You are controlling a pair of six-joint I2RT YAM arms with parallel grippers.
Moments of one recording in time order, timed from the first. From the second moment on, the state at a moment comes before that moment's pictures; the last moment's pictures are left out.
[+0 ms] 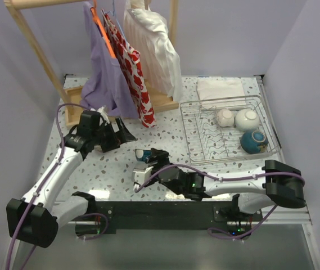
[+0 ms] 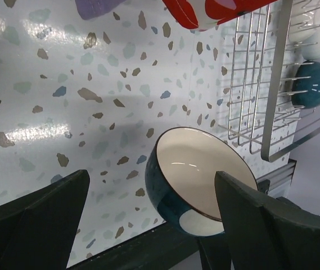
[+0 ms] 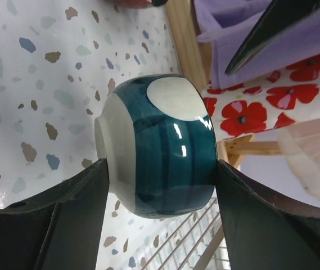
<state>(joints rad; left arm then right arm) -0.25 1.05 0.84 -0.58 0.34 -0.68 1.37 1.38 0.71 0.30 0.53 -0.79</state>
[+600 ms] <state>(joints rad) -0.32 1.13 0.87 -0.64 0.42 -0.70 1.46 1.55 0.64 0.66 0.67 -1.12</state>
